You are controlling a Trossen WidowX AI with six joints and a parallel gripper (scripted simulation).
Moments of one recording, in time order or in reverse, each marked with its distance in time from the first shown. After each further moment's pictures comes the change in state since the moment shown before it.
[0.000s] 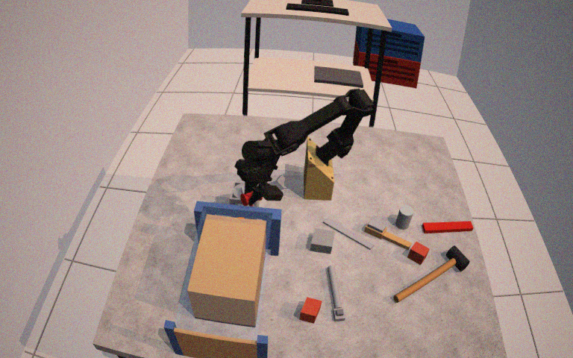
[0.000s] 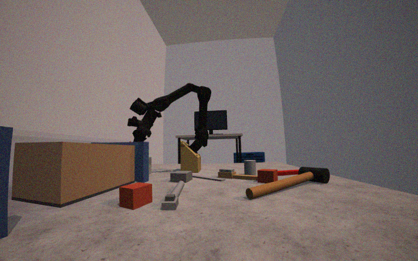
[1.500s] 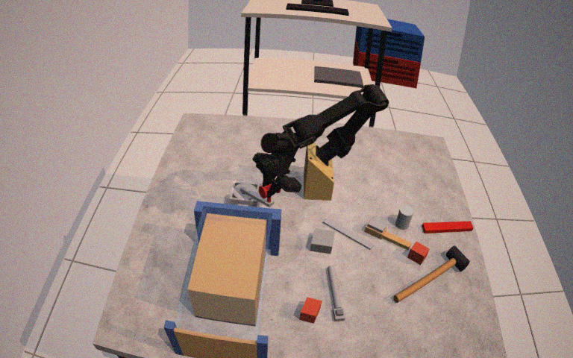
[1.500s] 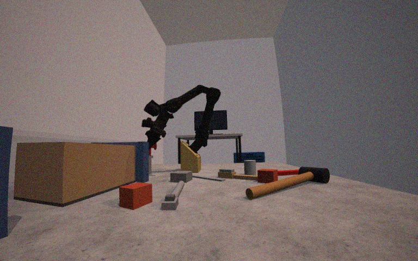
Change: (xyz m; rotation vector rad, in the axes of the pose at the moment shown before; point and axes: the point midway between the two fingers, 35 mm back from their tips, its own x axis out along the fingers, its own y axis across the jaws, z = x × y) arm -0.028 -0.001 -0.061 0.004 0.009 0.014
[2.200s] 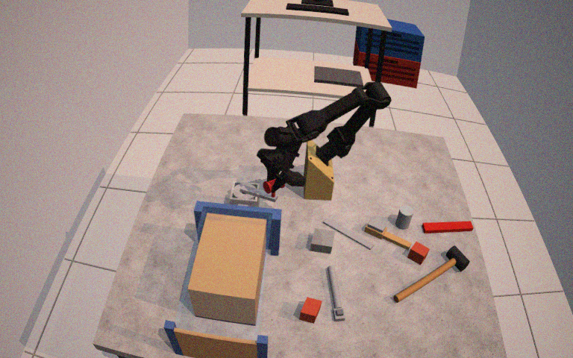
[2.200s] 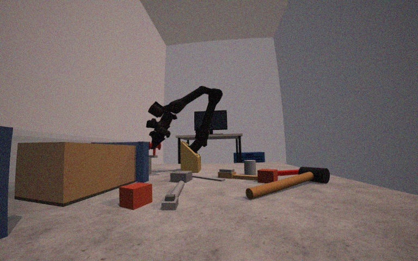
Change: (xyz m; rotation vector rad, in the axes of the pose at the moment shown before) arm -0.011 -0.014 -0.023 -0.009 0.002 0.013
